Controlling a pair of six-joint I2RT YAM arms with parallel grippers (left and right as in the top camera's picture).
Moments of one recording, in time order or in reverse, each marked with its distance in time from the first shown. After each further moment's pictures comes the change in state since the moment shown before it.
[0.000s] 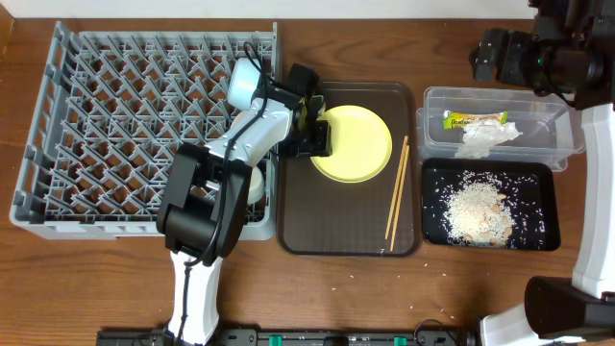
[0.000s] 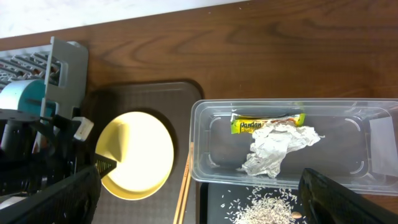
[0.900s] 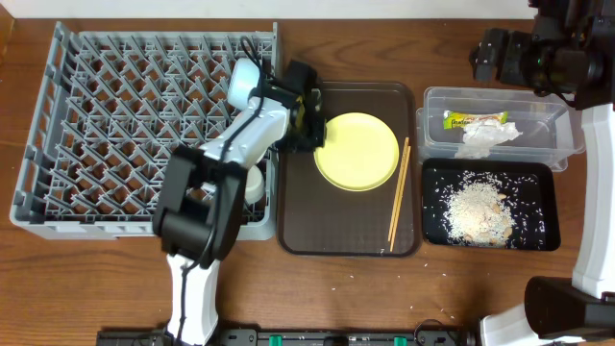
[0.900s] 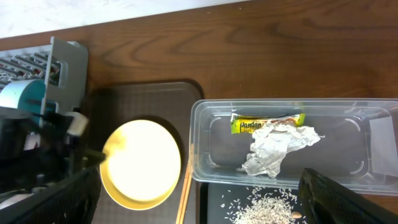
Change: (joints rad) left arm 0.008 -0.042 -0.001 0.023 -0.096 0.007; right arm 0.000 0.000 0.000 0.000 0.000 0.000
